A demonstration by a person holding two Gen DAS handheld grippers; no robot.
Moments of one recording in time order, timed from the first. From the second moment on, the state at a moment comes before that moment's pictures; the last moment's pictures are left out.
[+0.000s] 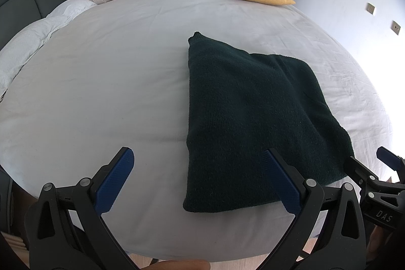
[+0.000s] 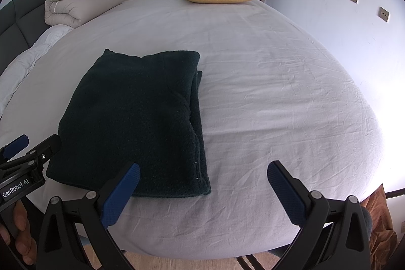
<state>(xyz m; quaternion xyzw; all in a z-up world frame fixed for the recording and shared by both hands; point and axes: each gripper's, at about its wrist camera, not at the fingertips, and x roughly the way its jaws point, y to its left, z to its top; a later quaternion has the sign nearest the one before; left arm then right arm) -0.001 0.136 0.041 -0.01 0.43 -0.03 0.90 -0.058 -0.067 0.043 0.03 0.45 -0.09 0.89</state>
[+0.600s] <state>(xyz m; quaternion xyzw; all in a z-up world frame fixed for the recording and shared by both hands) -0.001 0.136 0.040 -0.01 0.43 -0.03 0.90 -0.058 -0.067 0.043 0.03 0.45 -0.09 0.89</state>
